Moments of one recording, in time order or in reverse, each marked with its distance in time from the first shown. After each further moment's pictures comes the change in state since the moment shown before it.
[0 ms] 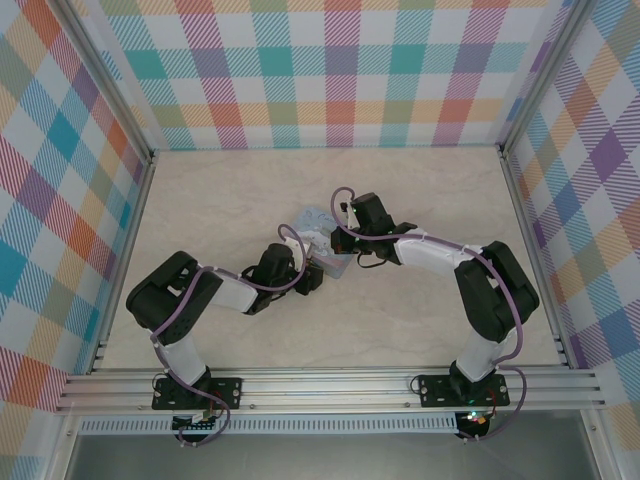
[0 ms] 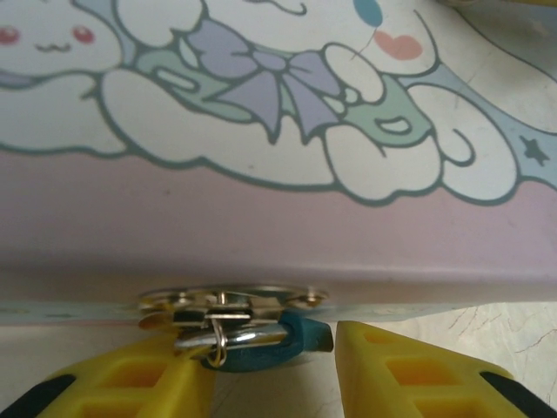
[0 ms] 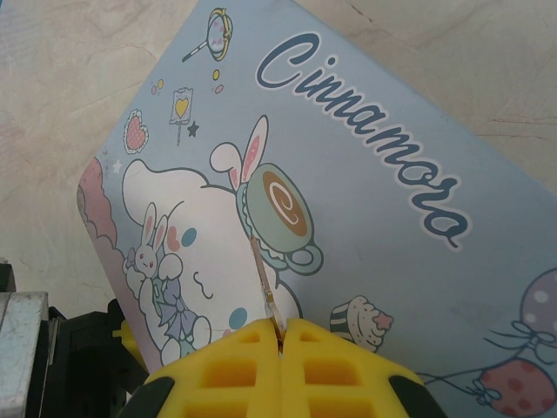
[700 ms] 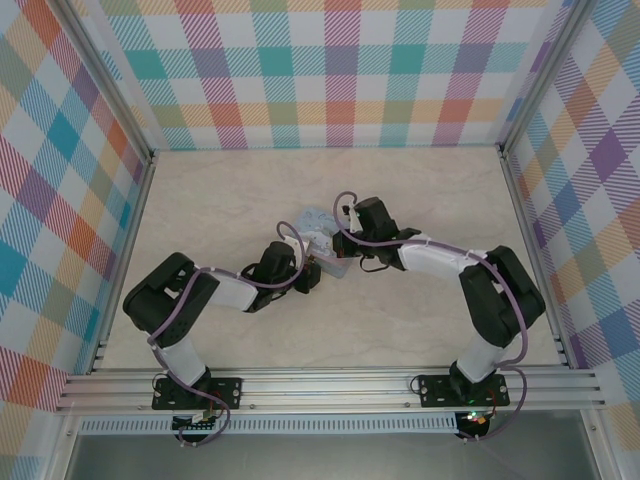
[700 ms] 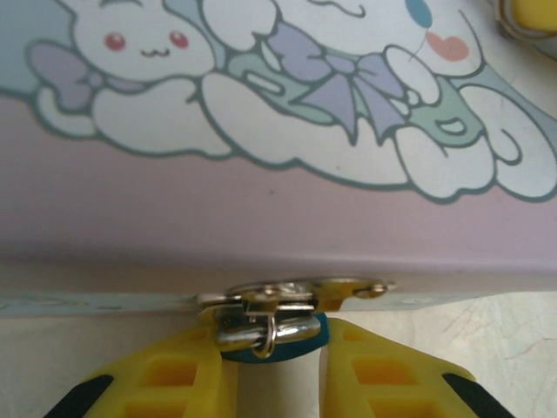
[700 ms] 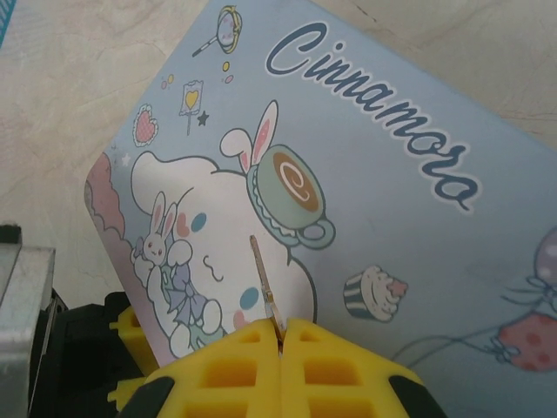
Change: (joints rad) left arm -0.003 -0.034 0.024 -0.085 -0.009 -0.056; right arm 0.002 -0.060 -0.078 0.055 -0.001 -0.027
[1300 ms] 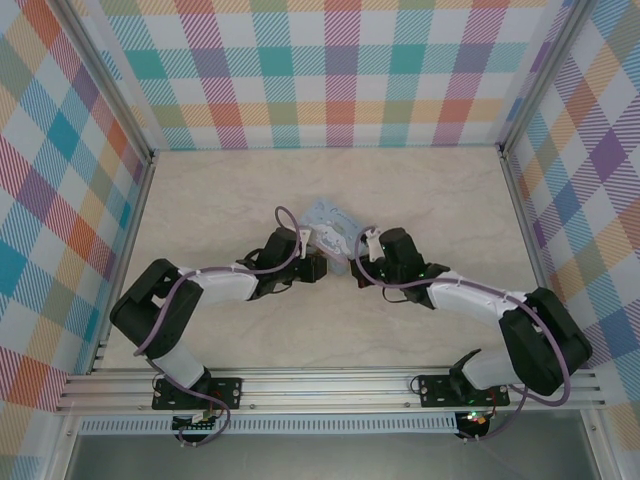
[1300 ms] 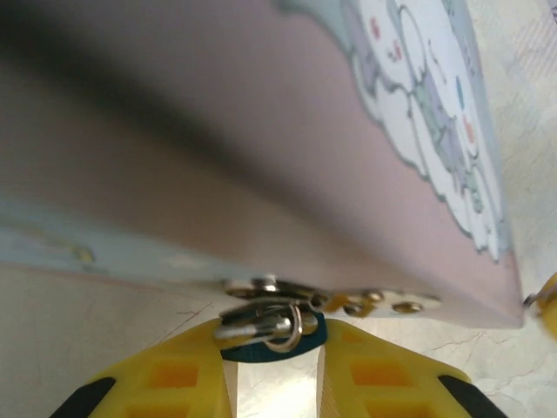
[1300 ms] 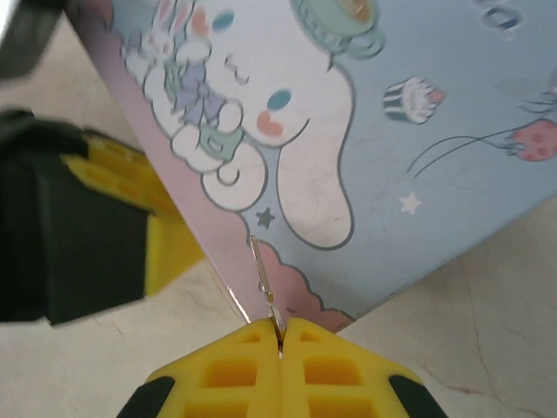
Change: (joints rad) left arm -0.016 -0.087 0.159 -0.317 0.056 -0.203; right arm 0.027 -0.307 -0.373 0.151 0.029 -0.169
